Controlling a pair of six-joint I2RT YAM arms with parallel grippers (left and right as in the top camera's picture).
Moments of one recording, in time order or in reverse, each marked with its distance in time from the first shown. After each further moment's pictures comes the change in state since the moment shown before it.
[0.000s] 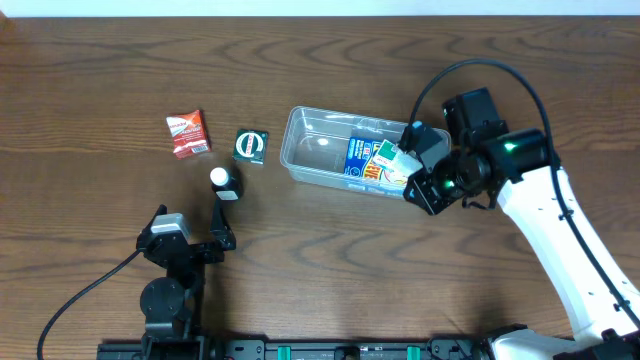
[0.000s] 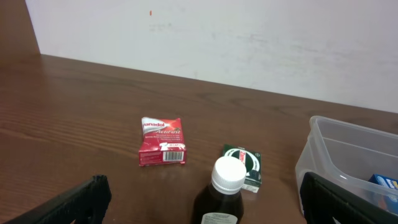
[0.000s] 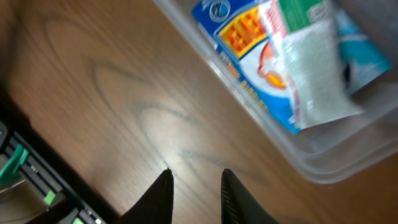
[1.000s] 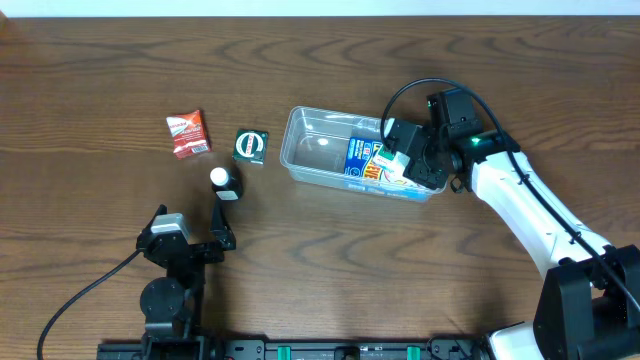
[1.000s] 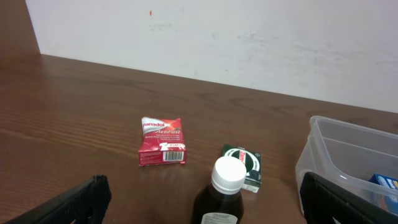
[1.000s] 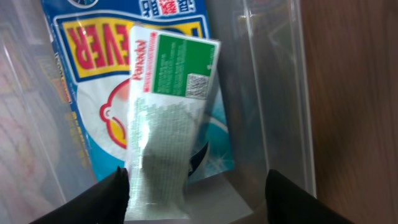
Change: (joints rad) left arm 0.000 0.000 0.000 0.000 0.000 0.000; right arm -0.021 0.181 -0.121 0.522 0.288 -0.638
